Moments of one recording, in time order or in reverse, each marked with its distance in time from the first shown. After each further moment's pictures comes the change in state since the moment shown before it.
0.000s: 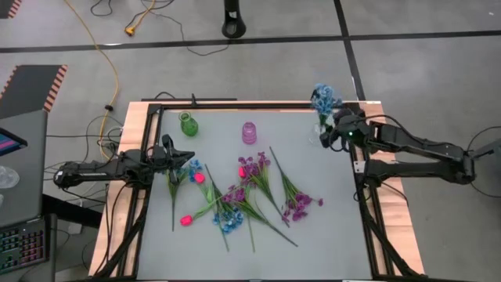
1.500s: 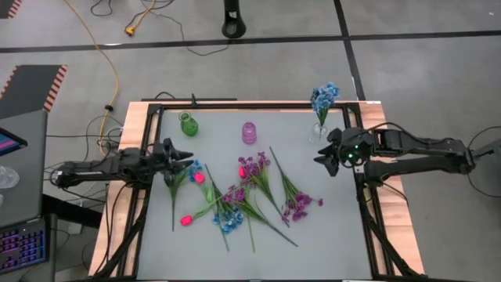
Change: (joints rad) left arm 0.000 0.011 0.122 -0.271 0.084 -0.325; right arm 0.232 -0.034 0.000 -0.024 -0.500 0.194
